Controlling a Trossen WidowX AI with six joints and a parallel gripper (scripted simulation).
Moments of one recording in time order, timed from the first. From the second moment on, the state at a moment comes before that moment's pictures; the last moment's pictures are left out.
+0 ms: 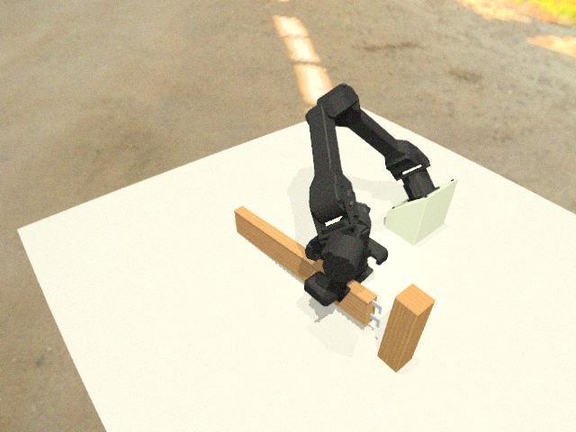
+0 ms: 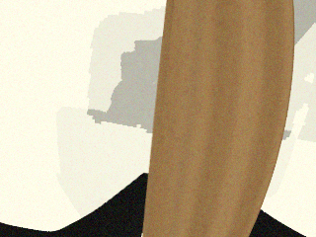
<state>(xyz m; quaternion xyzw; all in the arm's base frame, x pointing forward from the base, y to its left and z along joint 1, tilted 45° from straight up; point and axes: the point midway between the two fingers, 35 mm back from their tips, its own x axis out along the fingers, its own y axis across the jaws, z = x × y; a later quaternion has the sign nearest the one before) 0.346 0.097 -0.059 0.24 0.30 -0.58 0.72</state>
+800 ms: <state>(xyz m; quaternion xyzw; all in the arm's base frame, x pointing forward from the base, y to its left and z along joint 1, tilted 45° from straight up) 0.347 0.100 -0.060 0.24 0.30 -0.58 0.72</state>
